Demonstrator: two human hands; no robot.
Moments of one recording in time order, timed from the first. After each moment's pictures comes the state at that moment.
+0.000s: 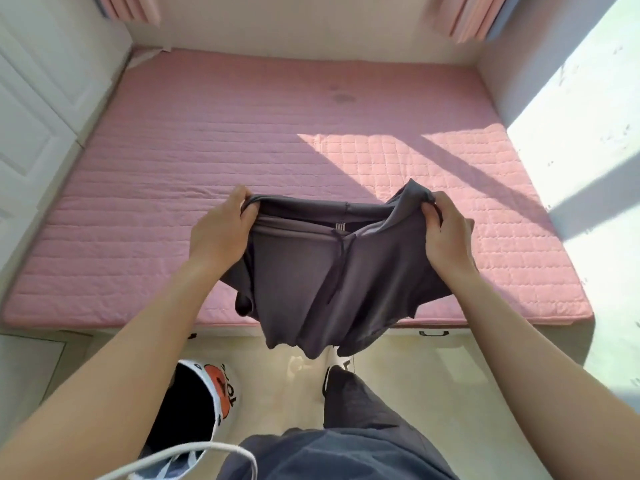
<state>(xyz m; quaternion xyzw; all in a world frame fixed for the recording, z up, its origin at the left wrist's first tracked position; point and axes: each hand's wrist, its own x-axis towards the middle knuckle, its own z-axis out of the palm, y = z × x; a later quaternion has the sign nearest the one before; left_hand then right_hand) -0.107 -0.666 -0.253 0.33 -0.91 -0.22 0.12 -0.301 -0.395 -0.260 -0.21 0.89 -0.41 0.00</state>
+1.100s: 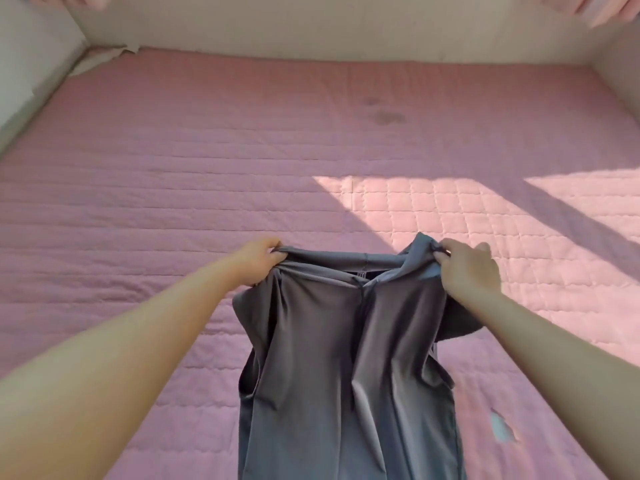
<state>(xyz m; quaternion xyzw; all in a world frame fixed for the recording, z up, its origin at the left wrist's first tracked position) -0.514 -0.971 -0.567 0.36 -0.82 -0.42 -0.13 -0.697 -0.708 -0.577 -0.12 0.97 -0.14 0.12</state>
